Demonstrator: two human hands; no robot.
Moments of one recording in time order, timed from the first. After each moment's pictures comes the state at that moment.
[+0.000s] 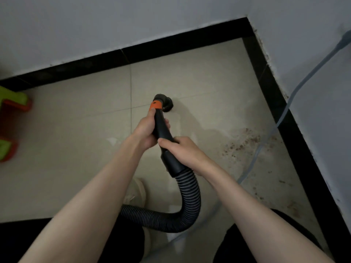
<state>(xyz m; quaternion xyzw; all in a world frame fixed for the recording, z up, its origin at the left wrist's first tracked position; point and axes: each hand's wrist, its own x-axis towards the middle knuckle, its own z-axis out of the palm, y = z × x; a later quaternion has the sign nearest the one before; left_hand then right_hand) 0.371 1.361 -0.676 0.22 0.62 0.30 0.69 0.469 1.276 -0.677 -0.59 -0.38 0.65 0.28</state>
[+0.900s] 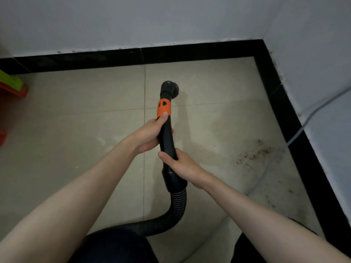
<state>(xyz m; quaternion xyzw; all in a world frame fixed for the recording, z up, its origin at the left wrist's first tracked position) 0.260 1.381 -0.685 0.36 0.57 0.22 0.71 0.368 1.283 -0.694 -0.59 -0.47 0.61 0.21</state>
